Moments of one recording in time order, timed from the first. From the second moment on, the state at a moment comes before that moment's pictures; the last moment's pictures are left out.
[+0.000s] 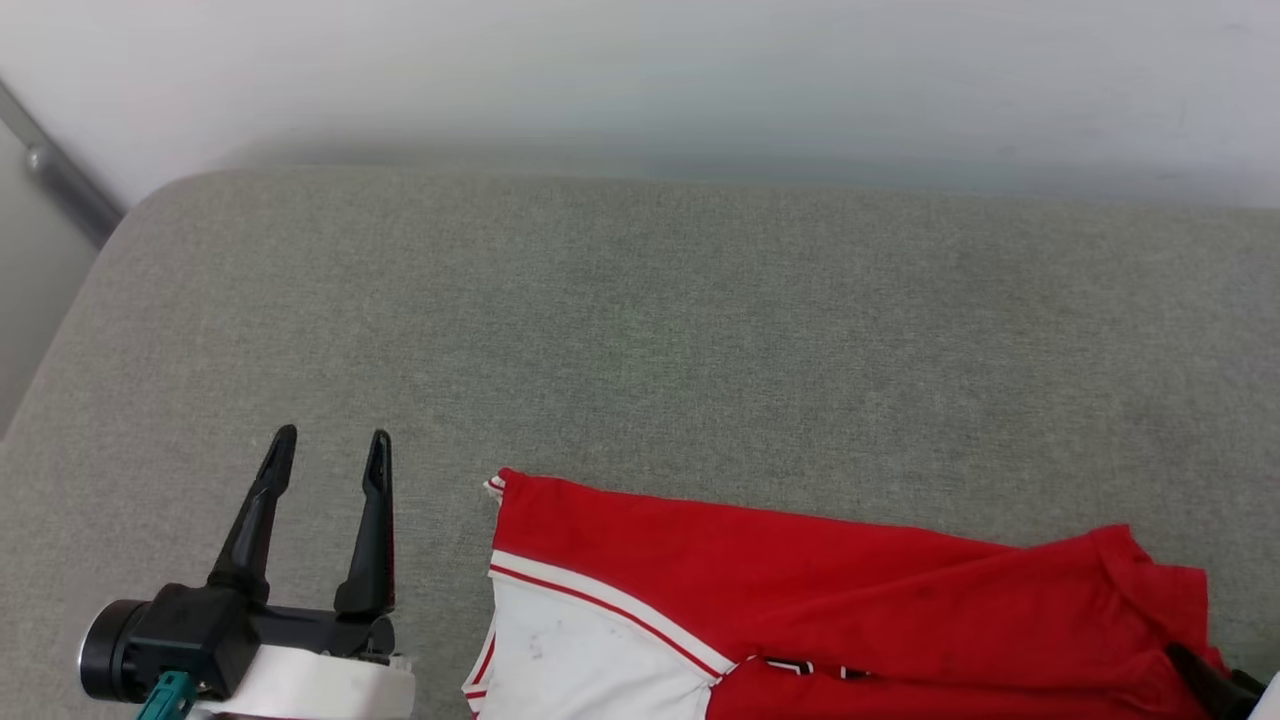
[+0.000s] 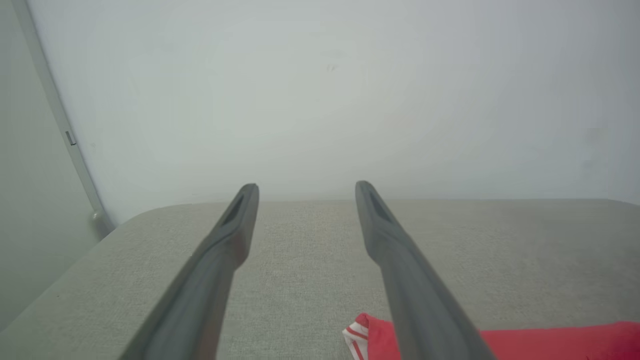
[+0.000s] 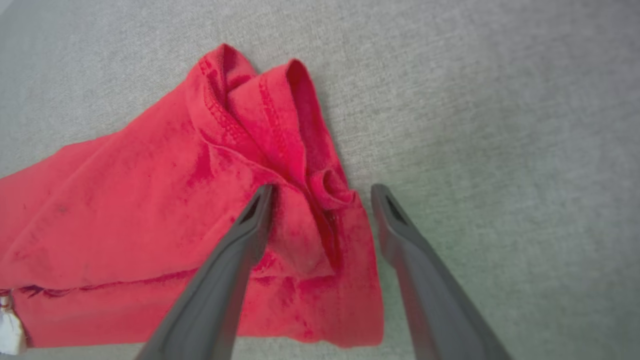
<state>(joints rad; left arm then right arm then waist) 0.03 0.41 -0.27 -0.21 -0.41 0.20 -0.26 0.09 -0.18 -0.39 0.05 0.53 0.13 0.73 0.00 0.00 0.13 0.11</state>
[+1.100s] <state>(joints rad) 0.07 0.15 -0.03 -0.11 -0.19 -0.11 -0.26 0.08 -0.20 -0.27 0.18 0.69 0.13 0.59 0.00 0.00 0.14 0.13</state>
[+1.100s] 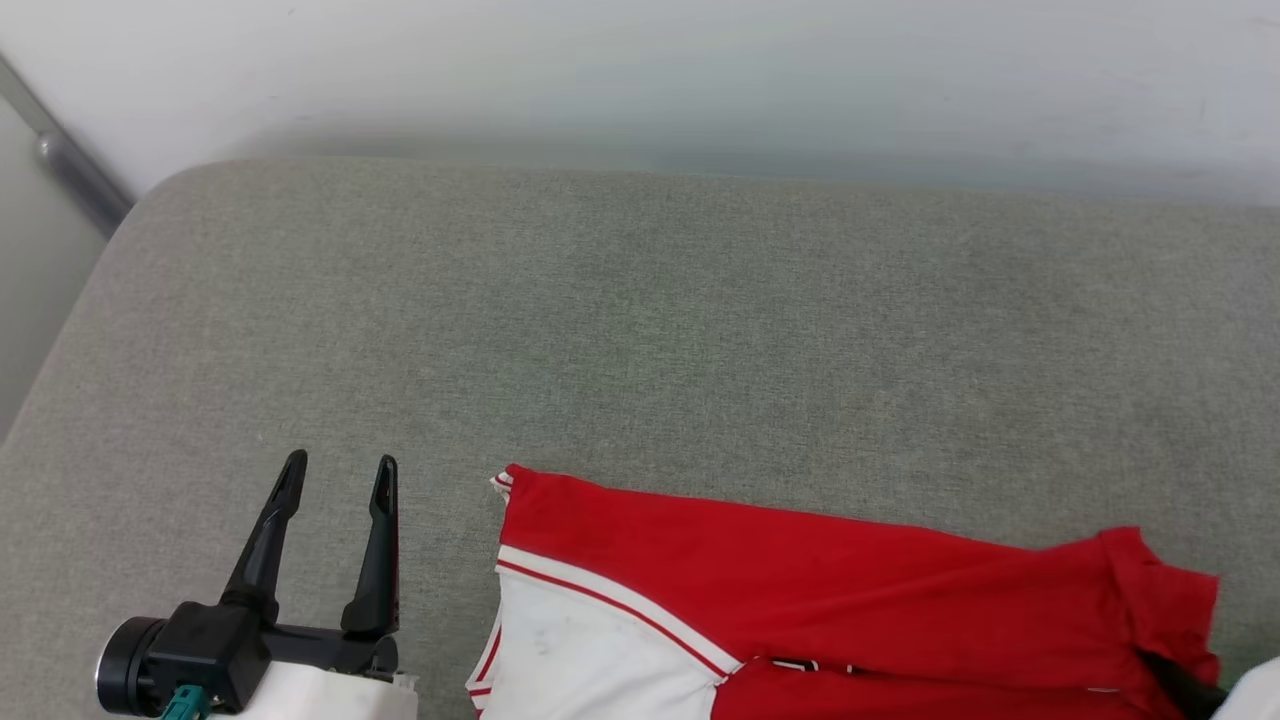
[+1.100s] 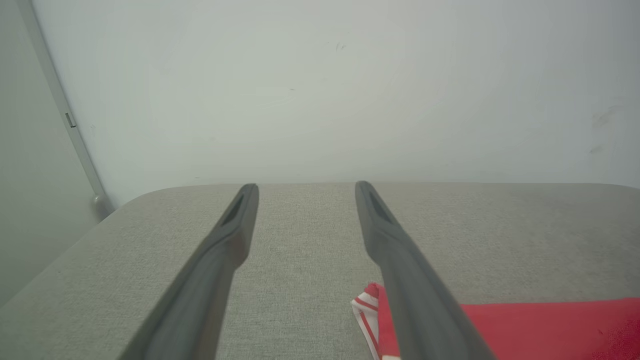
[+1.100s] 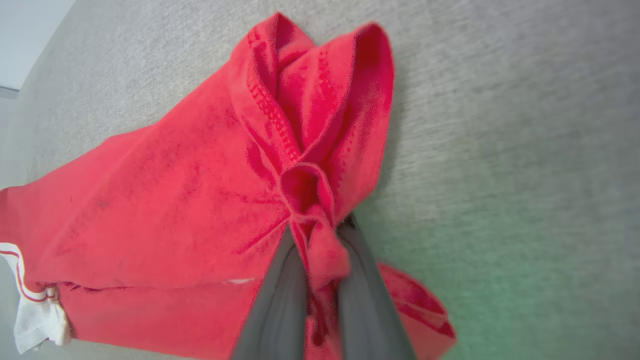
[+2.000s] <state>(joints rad) 0.10 0.13 -0.03 -0.07 -0.18 -0.13 -0.26 0.13 -0.18 -0.18 -0.09 0.56 0.13 0.73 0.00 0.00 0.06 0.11</state>
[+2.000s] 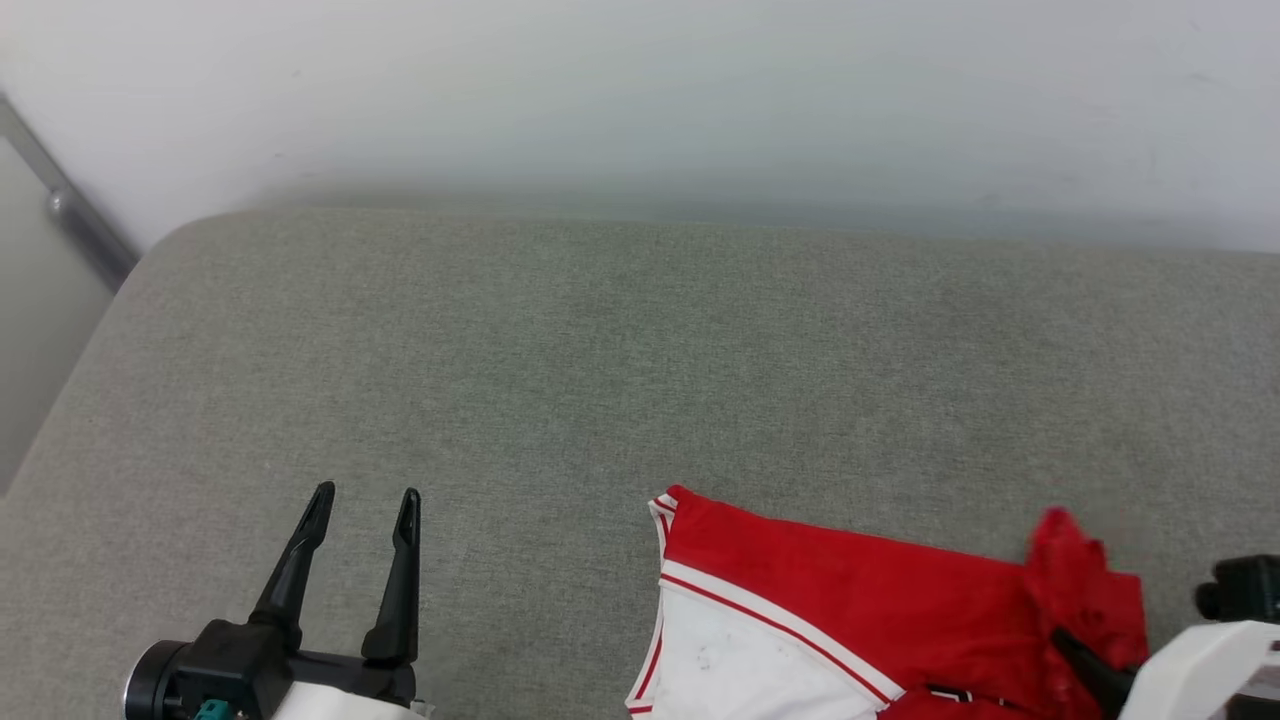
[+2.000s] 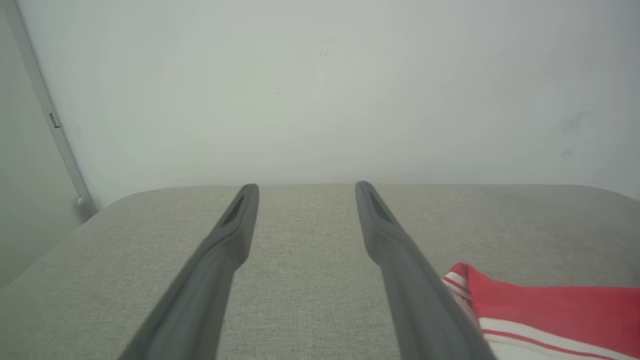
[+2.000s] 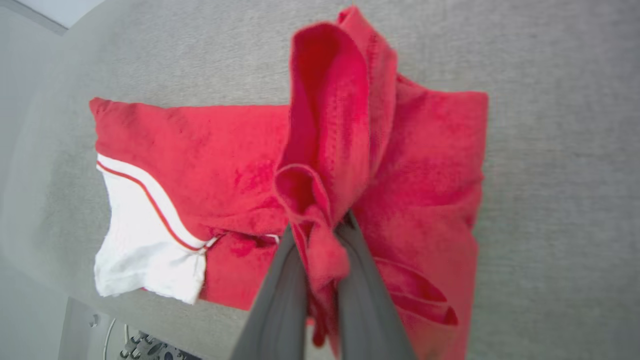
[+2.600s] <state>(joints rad) 0.08 0.12 -0.04 -0.06 -0.19 -0.13 -0.26 0.06 -0.05 0.15 -0.16 0.56 0.13 0.76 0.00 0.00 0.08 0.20</state>
